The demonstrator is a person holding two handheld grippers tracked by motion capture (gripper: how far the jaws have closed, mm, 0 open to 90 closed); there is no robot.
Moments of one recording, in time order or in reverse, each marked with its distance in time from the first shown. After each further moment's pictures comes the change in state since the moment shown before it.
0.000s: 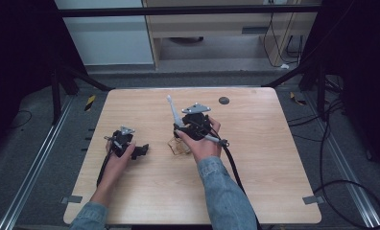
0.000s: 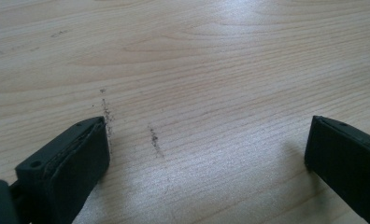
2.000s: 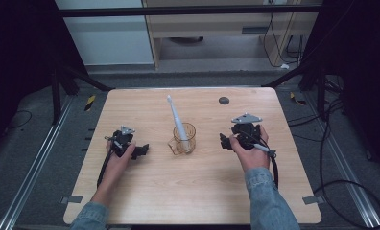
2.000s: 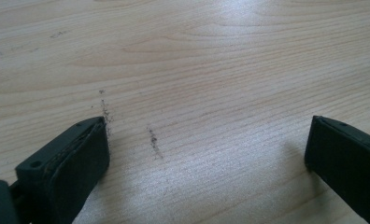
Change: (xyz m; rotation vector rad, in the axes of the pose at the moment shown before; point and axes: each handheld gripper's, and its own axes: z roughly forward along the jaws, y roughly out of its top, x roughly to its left) left arm 0.000 0.000 0.000 0.003 0.001 0.003; right arm -0.099 -0.063 -0.072 0.098 -0.165 0.010
